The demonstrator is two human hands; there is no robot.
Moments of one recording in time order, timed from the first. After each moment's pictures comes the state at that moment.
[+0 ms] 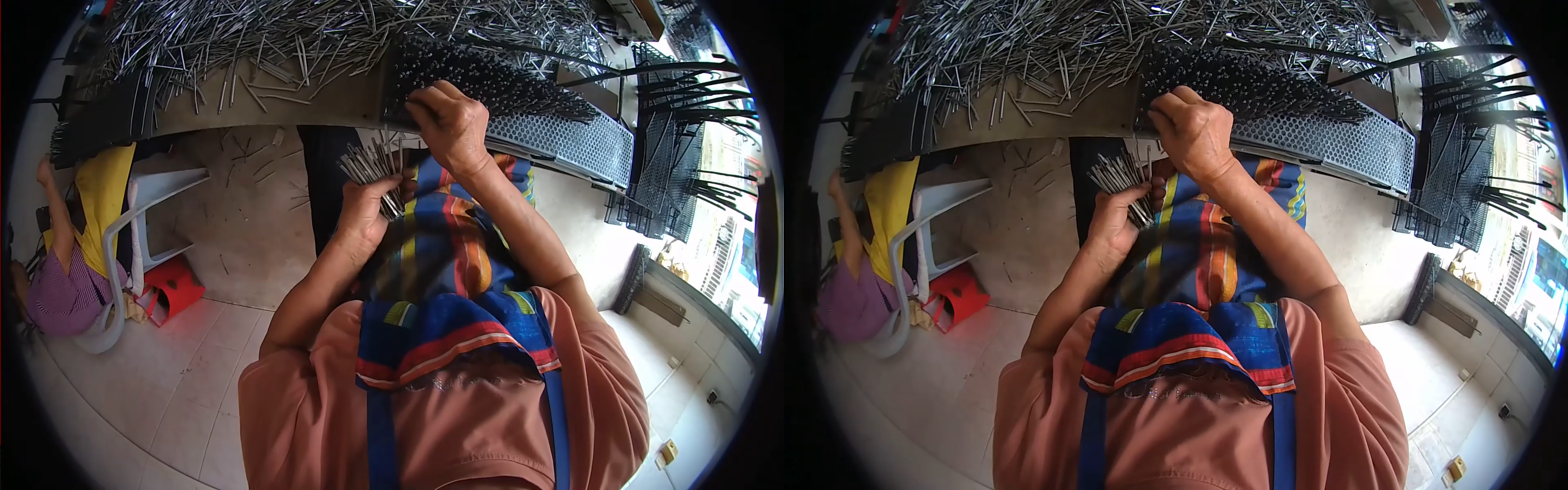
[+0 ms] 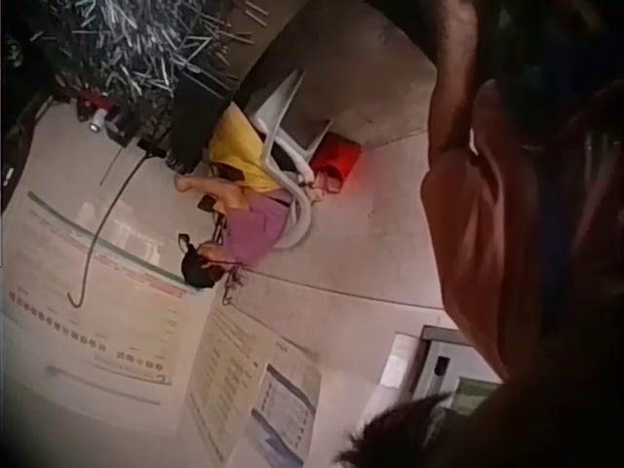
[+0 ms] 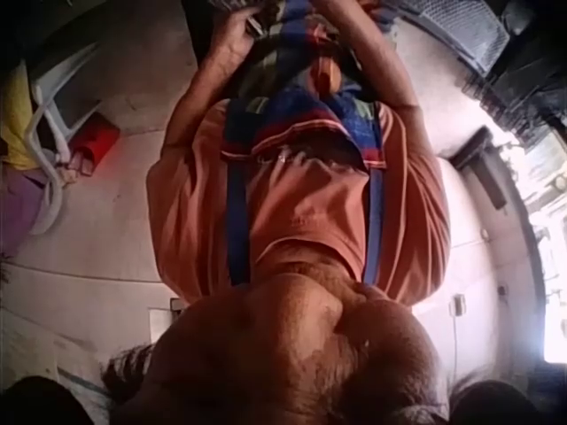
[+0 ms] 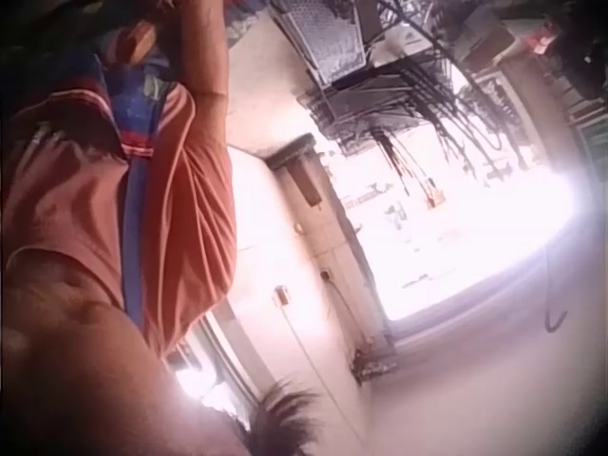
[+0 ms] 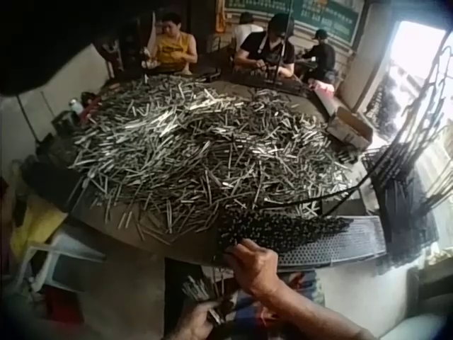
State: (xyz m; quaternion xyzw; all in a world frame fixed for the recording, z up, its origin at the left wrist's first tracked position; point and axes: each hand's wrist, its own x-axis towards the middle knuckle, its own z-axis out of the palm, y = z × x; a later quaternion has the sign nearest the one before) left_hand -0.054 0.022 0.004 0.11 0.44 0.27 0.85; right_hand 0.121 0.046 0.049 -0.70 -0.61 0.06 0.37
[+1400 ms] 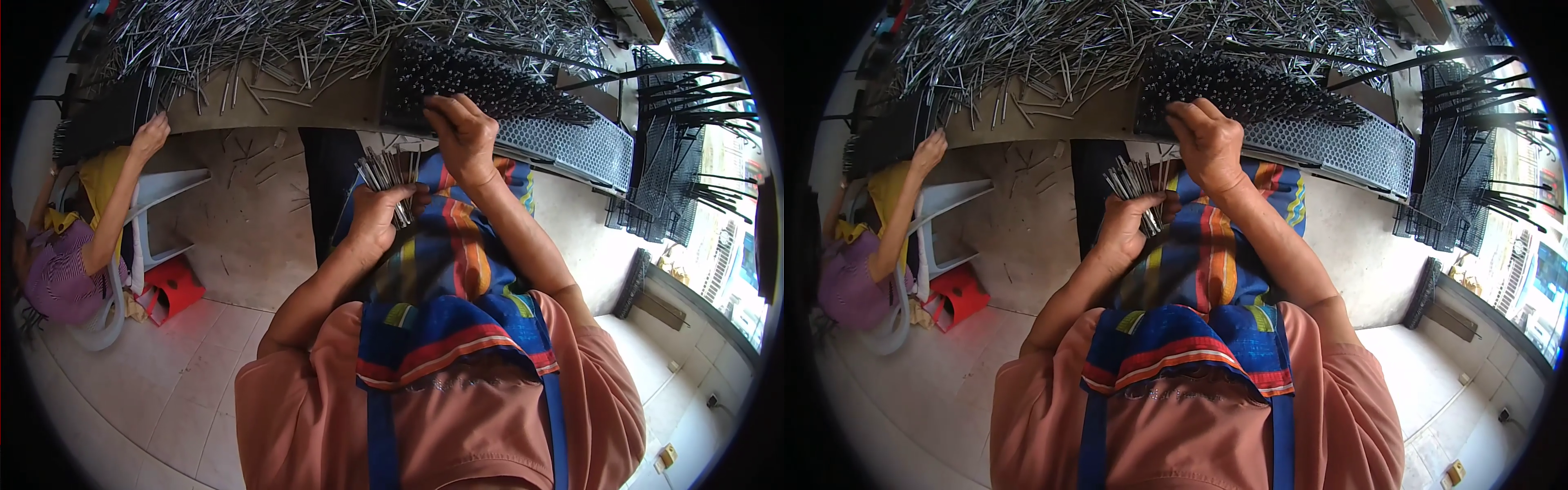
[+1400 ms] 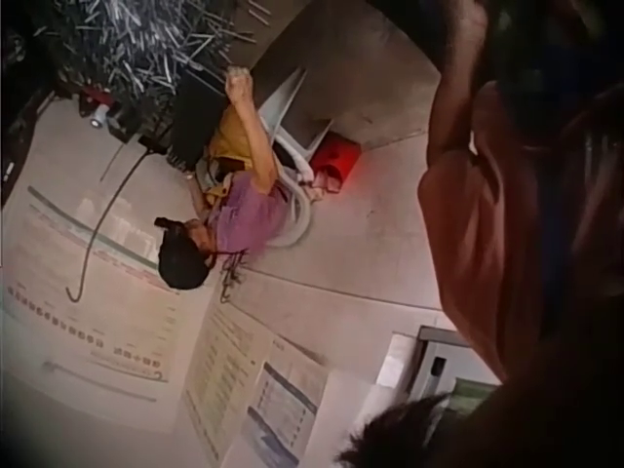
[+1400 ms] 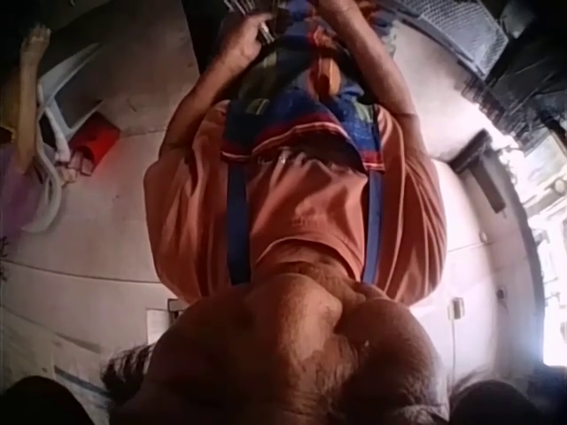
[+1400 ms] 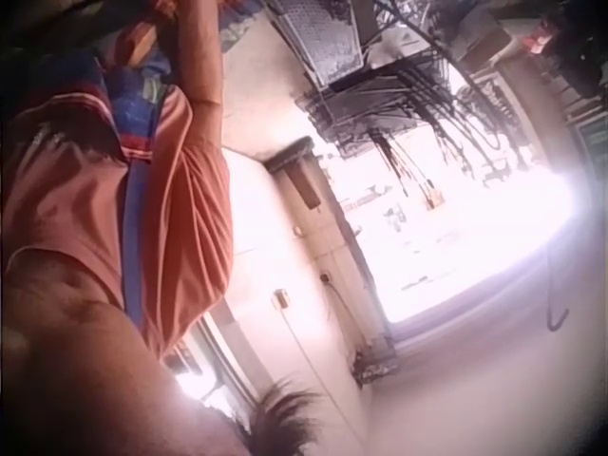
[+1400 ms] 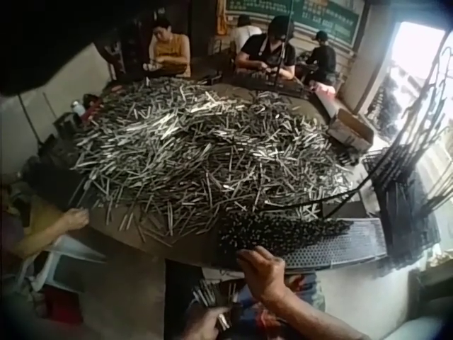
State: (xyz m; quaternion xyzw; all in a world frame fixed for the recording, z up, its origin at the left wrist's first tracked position) left_hand -0.042 0.011 0.017 0.15 0.47 0.23 0.84; right_hand 0.129 0.028 0.042 -0.71 -0.57 0.08 0.41
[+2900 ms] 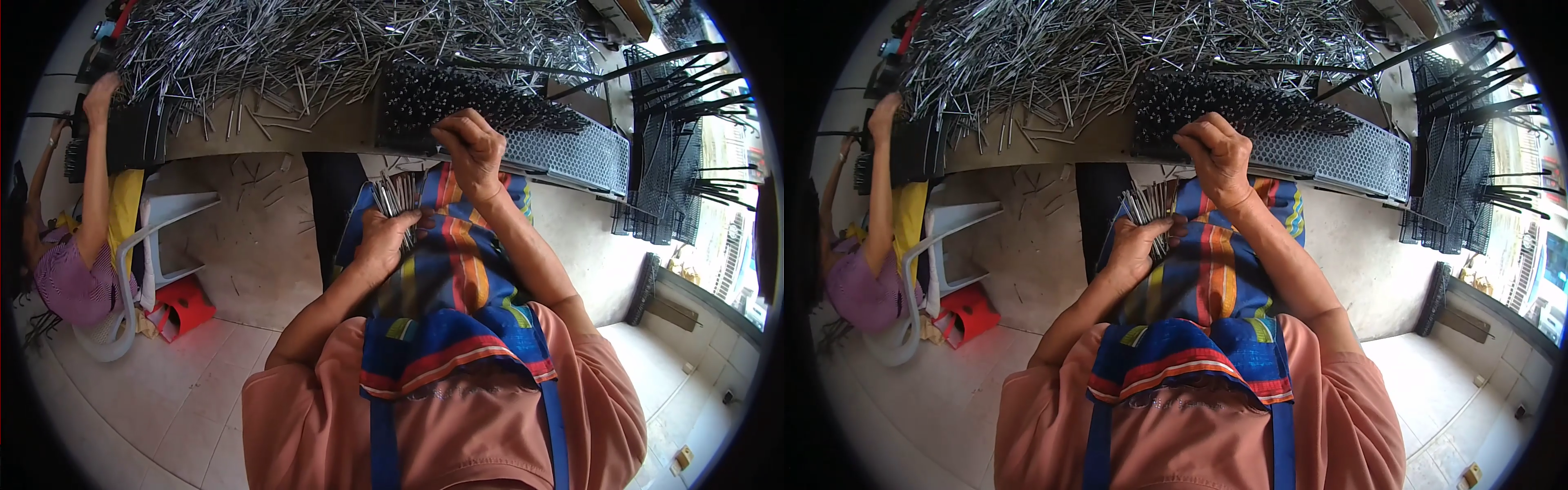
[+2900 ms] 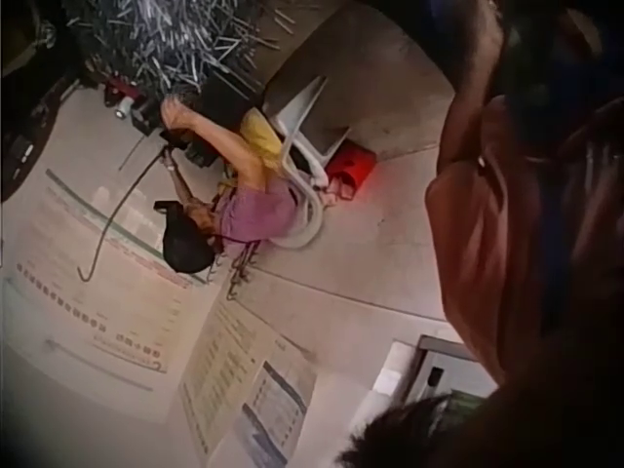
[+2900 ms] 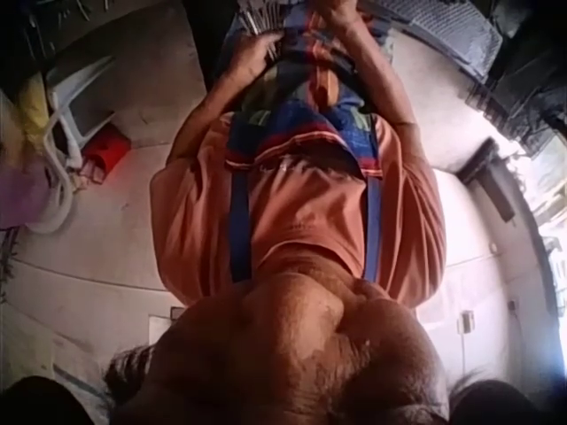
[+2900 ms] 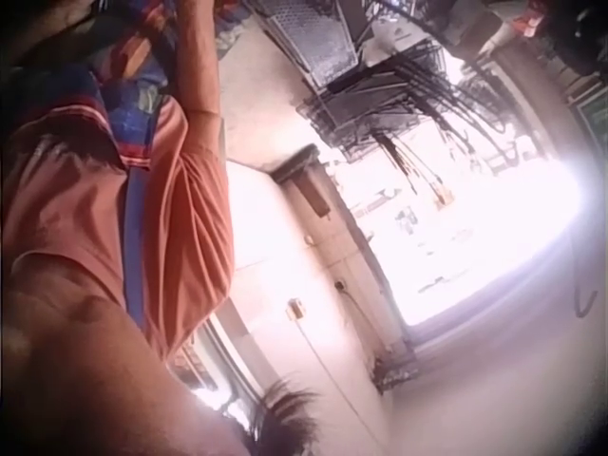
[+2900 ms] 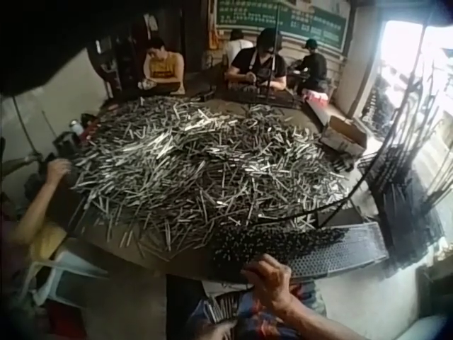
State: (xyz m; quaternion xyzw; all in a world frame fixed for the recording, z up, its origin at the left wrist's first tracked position) left_hand -0.035 -0.004 0.019 0.23 0.46 0.22 0.83; right_hand 0.152 0.018 0.050 -0.64 -0.56 0.10 0.52
